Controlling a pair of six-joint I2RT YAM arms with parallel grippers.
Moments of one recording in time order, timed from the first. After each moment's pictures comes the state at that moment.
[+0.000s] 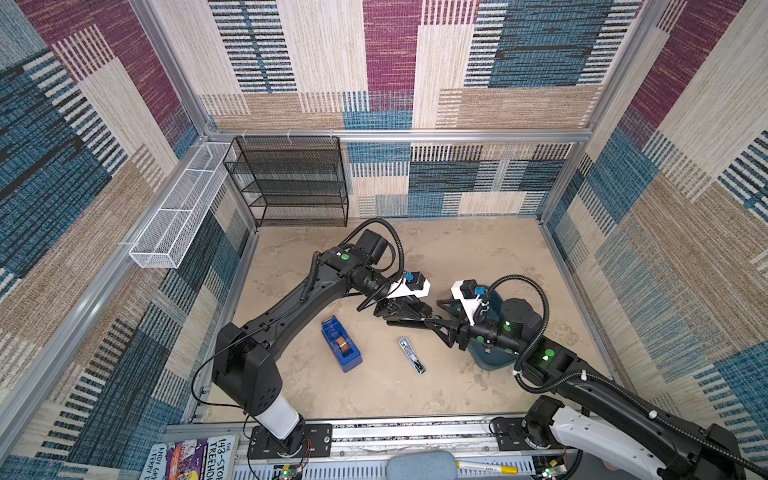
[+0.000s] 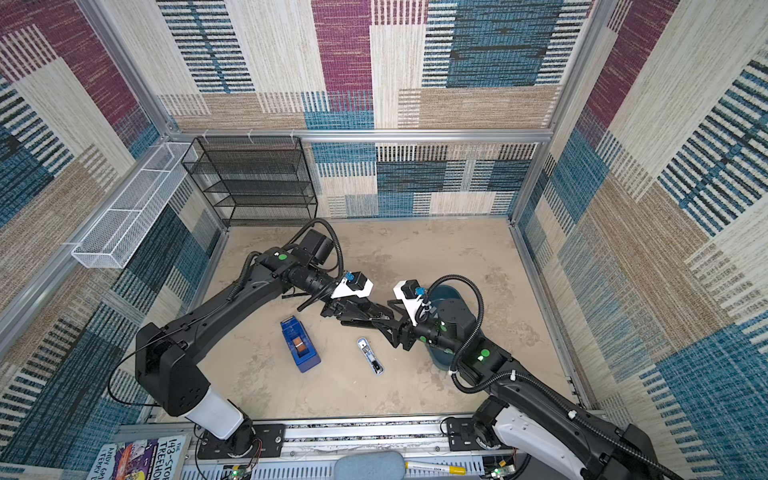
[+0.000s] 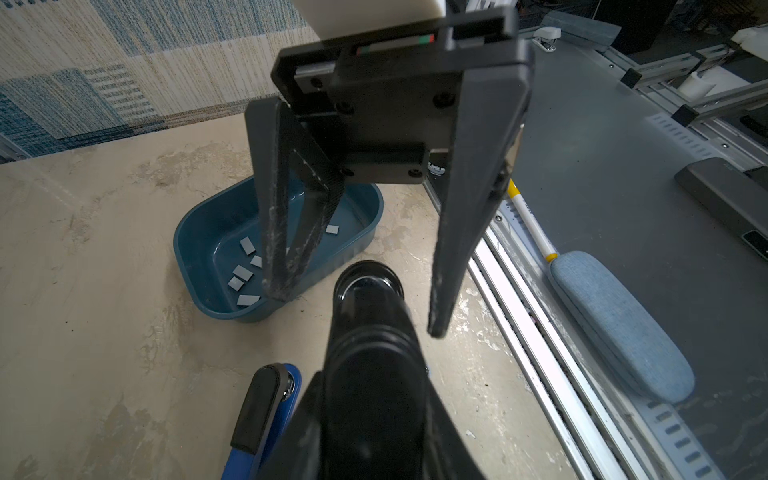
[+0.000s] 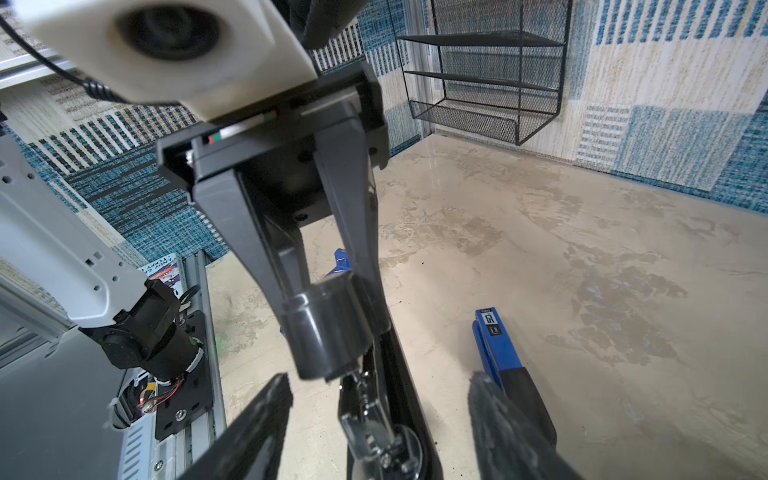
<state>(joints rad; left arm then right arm) -0.60 1.62 1.50 -0.97 0.93 1.08 0.71 0.86 0.57 0.07 -0.35 0.17</state>
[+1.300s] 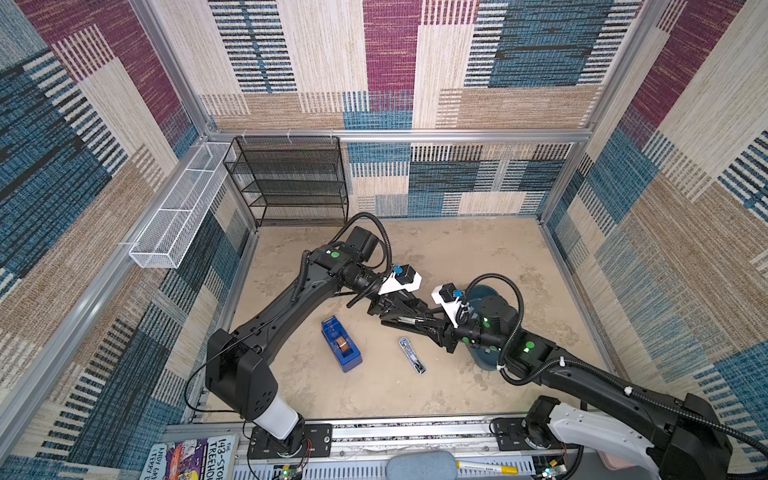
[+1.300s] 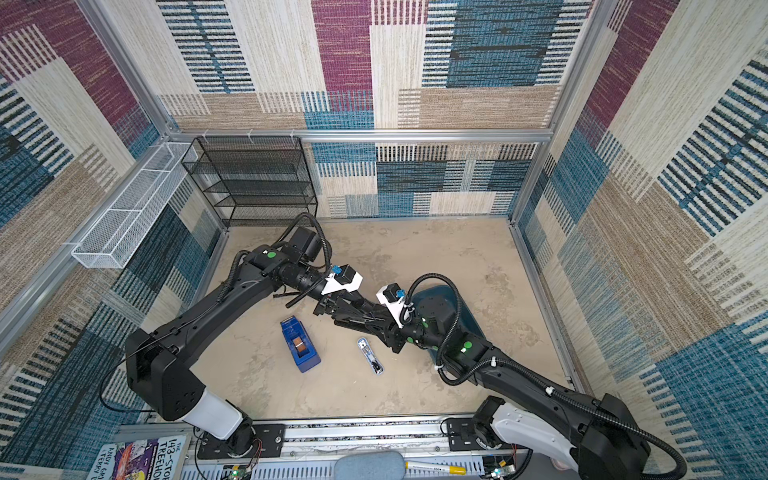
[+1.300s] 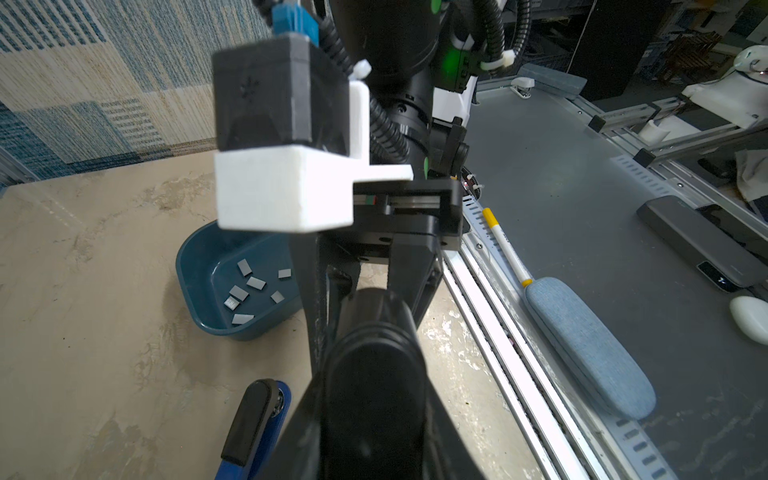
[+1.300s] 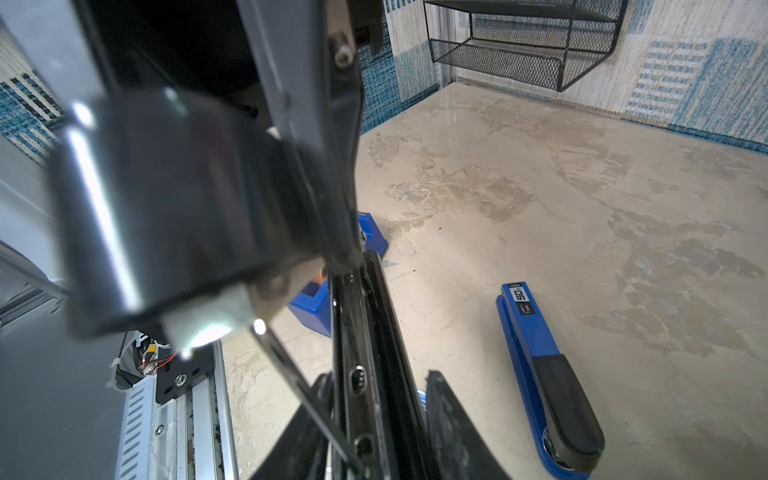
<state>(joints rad) -0.55 1.59 1.50 -1.00 1.05 1.08 0.77 0.99 0.58 0.08 -0.33 0.14</state>
